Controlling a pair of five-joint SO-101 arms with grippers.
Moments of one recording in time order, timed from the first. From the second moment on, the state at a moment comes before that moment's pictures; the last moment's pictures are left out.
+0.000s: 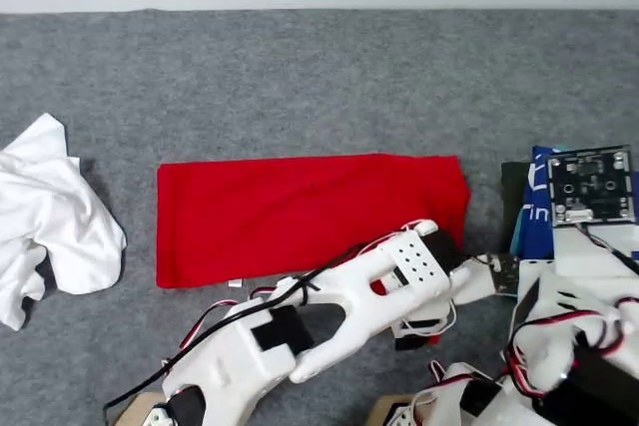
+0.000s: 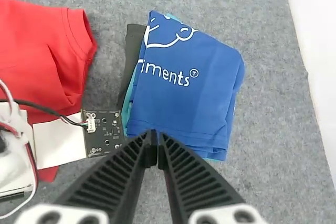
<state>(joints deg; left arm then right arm) 55.8 36.5 -11.6 84.7 -14.5 28.5 -61.2 12.0 100.4 32.5</state>
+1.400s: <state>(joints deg) 41.6 49.8 -42.4 90.1 -20.3 28.5 -64.5 17.6 100.4 32.5</state>
